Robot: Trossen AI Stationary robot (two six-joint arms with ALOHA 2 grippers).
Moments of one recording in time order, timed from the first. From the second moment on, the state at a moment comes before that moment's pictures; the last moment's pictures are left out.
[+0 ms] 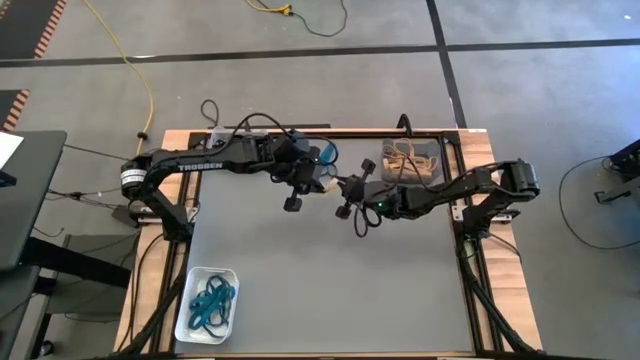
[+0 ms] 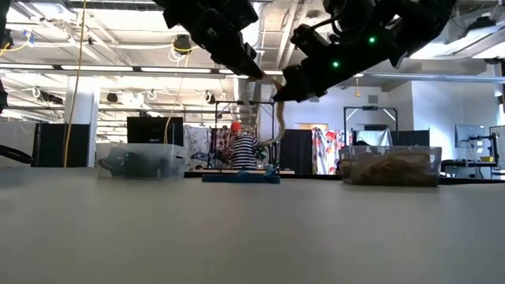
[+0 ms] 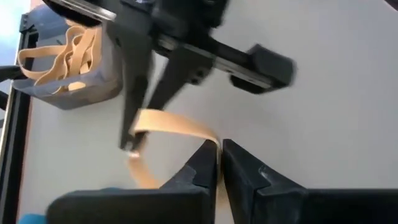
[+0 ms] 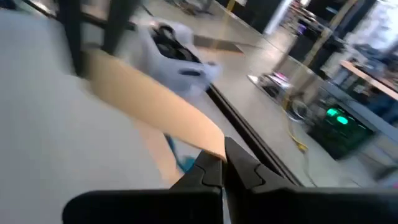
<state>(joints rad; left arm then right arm) 0.29 1.62 1.33 -0.48 0.35 0.48 -0.03 1.58 0.76 0.54 0.62 -0.22</state>
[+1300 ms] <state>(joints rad) 0.21 1.62 0.73 0.06 0.41 0.38 -0.66 1.38 0.99 -0.91 0.52 0.15</state>
